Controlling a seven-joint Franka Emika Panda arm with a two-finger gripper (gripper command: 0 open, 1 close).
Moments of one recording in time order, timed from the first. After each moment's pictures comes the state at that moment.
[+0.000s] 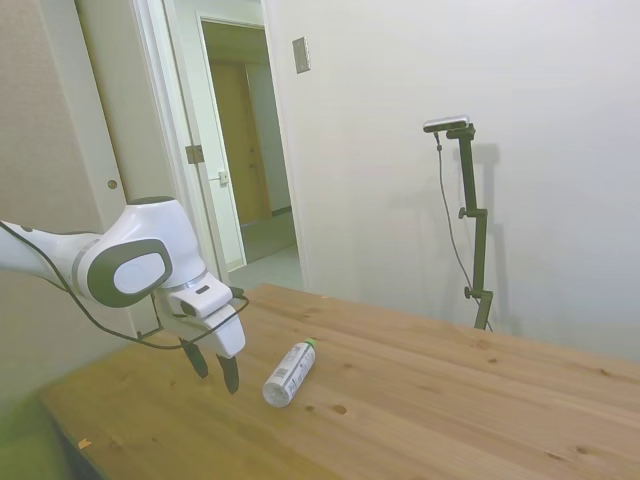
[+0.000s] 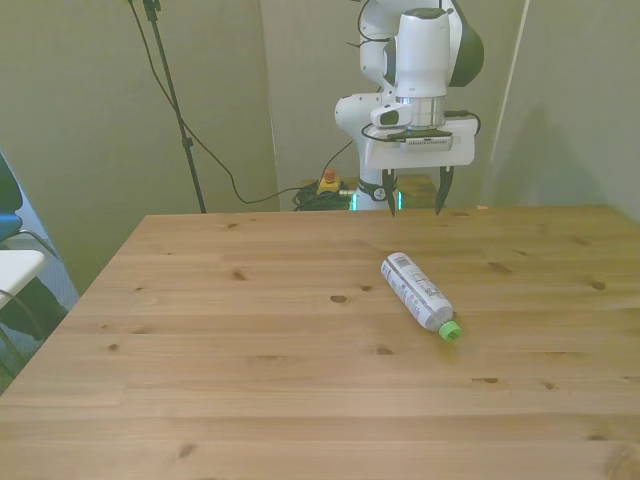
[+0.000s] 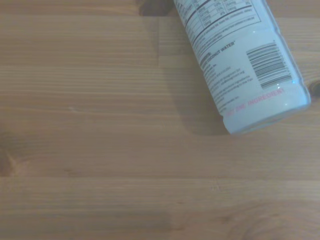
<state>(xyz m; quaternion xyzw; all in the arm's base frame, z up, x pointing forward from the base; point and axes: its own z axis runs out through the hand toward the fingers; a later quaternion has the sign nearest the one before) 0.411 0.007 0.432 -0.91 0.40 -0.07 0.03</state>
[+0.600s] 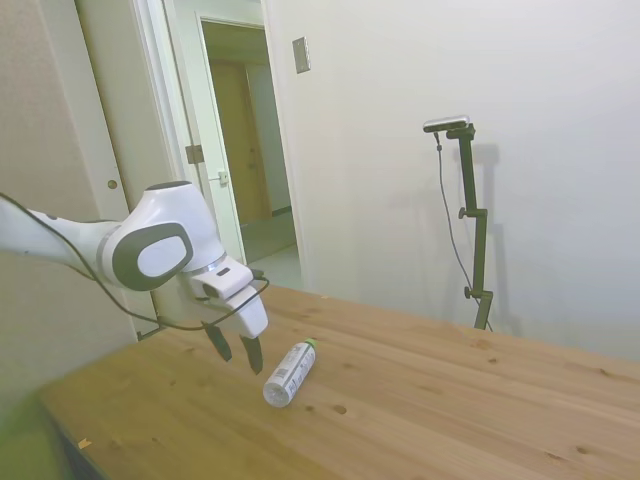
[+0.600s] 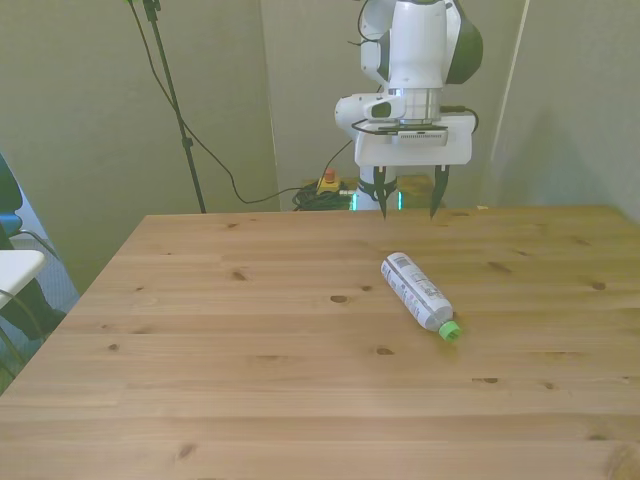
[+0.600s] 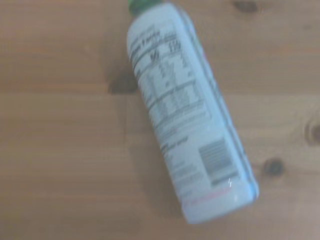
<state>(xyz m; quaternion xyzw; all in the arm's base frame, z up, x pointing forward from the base) 0.475 -0.018 0.461 -0.91 0.40 -0.11 0.03</state>
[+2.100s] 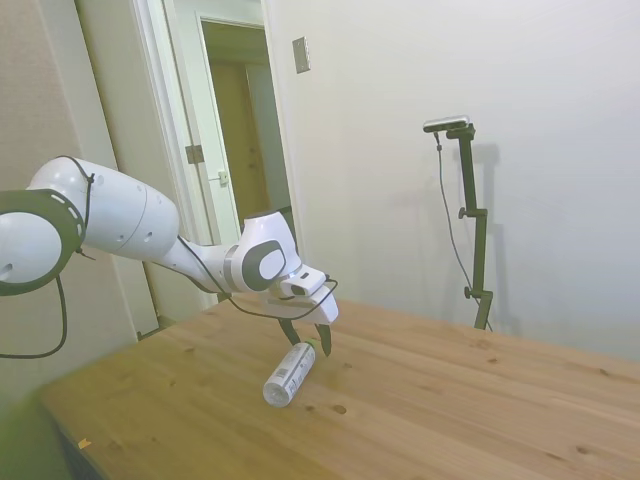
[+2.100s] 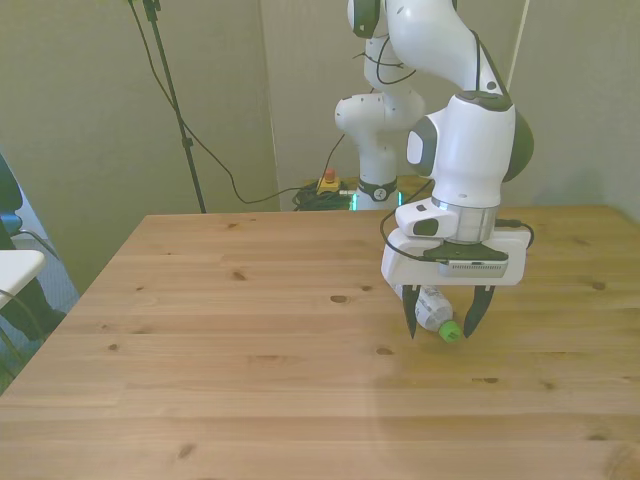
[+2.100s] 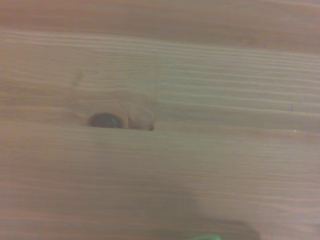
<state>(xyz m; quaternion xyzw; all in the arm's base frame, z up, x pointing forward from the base) 0.656 0.012 0.363 -0.92 0.38 -0.11 -0.01</state>
